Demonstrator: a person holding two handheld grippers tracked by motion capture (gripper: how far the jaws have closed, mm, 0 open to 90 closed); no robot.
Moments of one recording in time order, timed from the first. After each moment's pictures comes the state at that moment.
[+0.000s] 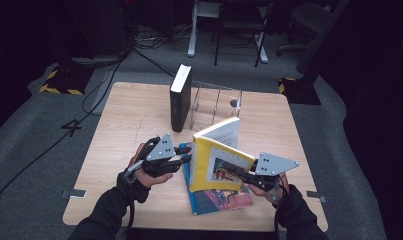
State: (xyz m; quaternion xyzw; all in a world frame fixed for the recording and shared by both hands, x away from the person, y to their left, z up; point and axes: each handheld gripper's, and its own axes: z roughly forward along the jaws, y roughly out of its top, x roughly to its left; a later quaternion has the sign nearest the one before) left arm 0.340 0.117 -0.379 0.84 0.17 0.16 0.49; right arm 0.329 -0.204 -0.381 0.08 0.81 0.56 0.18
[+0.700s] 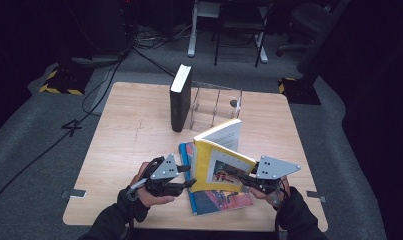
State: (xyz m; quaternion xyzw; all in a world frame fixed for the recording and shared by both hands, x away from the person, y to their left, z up) left arm 0.315 0.101 -0.415 0.86 0.16 0.11 0.47; right arm 0.321 -0.205 -0.381 0.07 0.81 0.55 0.19
